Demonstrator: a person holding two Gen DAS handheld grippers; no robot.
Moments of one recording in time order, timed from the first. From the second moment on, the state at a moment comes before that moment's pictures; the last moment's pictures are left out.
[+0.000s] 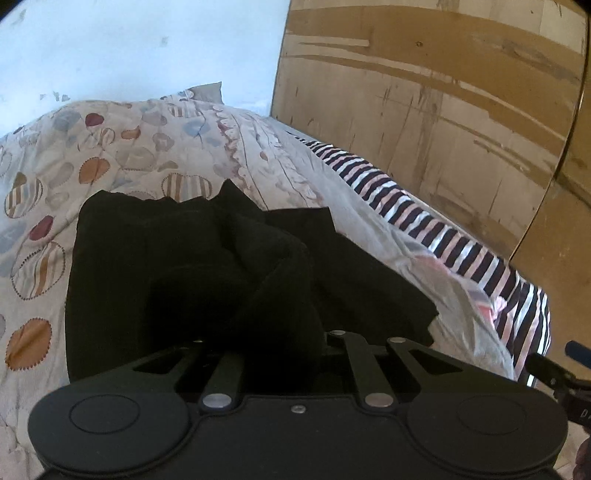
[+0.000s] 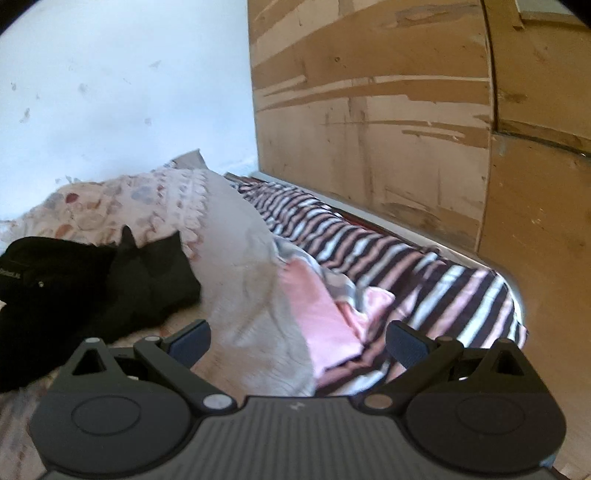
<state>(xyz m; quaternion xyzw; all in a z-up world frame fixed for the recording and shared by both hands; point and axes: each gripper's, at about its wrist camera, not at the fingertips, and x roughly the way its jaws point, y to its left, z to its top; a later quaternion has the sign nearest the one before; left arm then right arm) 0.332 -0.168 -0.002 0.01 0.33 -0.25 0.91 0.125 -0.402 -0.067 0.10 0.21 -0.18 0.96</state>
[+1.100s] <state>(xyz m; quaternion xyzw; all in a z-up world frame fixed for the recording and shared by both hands) 0.272 -0.180 -0.012 0.08 0.33 -0.37 0.86 0.132 -0.449 -0.066 0.12 0.23 -0.14 0.96</state>
